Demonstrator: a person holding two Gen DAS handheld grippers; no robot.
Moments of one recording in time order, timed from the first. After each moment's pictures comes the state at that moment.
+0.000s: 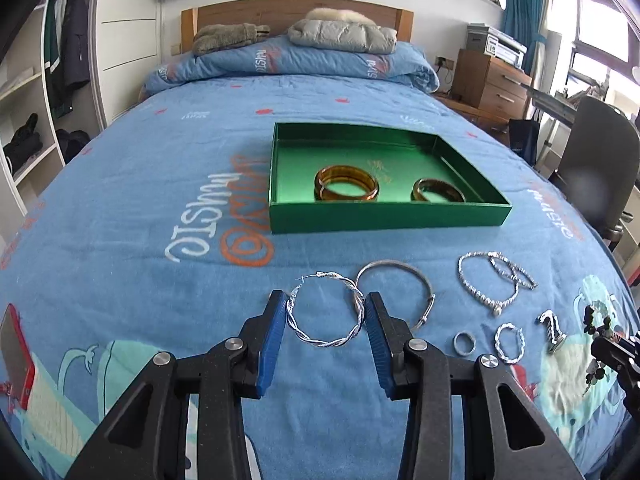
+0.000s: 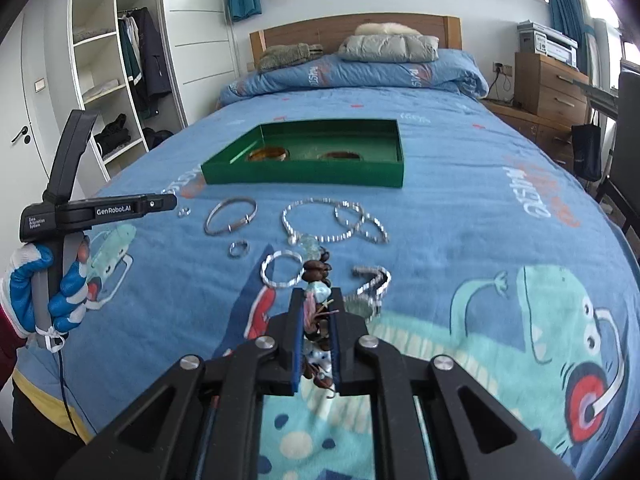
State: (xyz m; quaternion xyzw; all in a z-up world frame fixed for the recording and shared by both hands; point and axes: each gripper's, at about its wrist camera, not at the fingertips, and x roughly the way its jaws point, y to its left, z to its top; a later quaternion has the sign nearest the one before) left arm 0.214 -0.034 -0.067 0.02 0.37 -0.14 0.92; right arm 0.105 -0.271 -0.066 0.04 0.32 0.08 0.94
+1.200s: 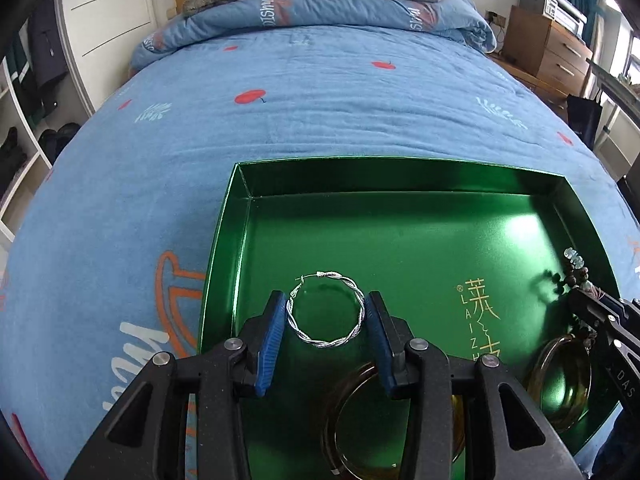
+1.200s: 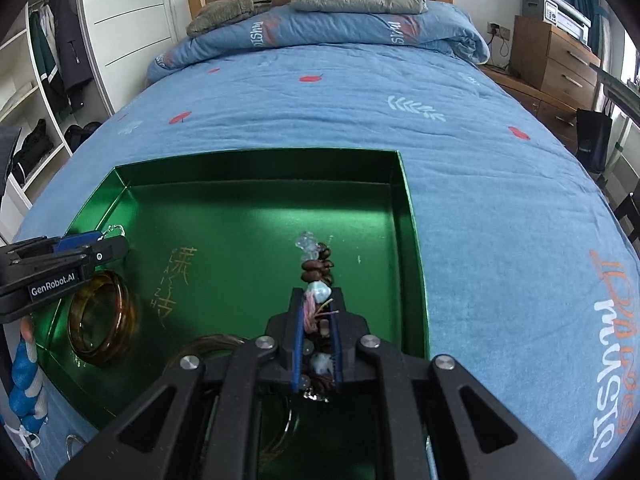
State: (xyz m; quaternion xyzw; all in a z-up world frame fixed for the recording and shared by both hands) left arm 0.464 -0.101 -0.104 0.05 0.47 -0.07 0.88; right arm 0.423 -0.297 -0.108 0.04 0.43 0.01 0.90
